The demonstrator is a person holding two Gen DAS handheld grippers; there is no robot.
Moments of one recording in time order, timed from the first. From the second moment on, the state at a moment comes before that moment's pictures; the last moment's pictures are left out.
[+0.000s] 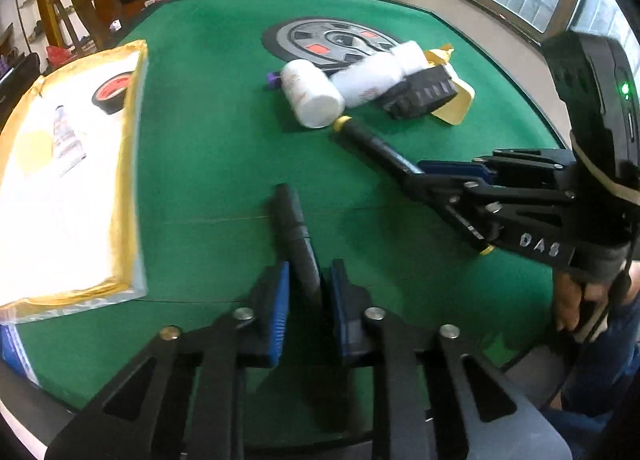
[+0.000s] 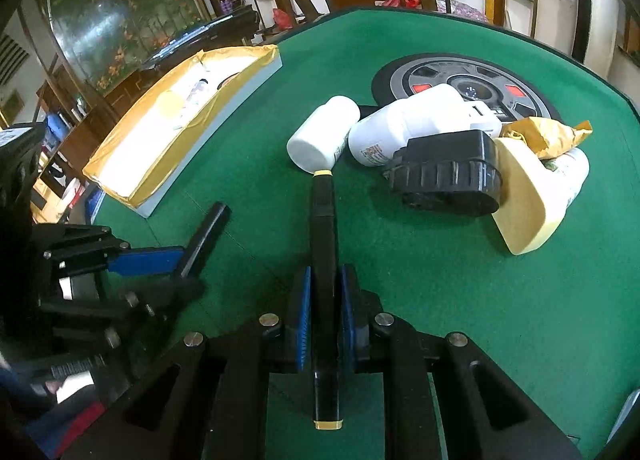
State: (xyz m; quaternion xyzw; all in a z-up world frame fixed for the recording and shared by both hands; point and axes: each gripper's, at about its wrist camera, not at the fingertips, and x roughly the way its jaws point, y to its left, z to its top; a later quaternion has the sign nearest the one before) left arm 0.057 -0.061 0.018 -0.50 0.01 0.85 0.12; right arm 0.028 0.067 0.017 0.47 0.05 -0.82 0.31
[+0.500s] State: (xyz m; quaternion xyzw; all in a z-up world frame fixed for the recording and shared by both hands) left arm 0.070 -0.048 0.015 -0.48 0.09 0.86 0.13; right arm 0.042 0.059 0.019 0.46 0.09 -0.83 0.30
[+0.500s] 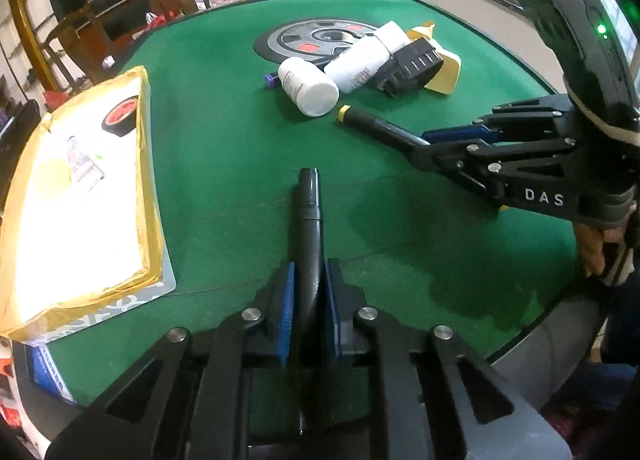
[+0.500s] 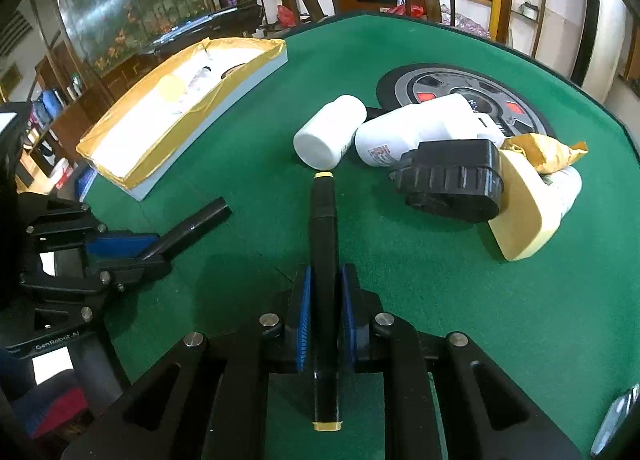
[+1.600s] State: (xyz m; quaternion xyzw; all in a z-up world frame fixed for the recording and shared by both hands) left arm 0.066 -0.102 0.059 -0.39 -0.08 0.90 0.16; right arm 0.029 0.070 0.035 0.43 -0.05 -0.84 0.34
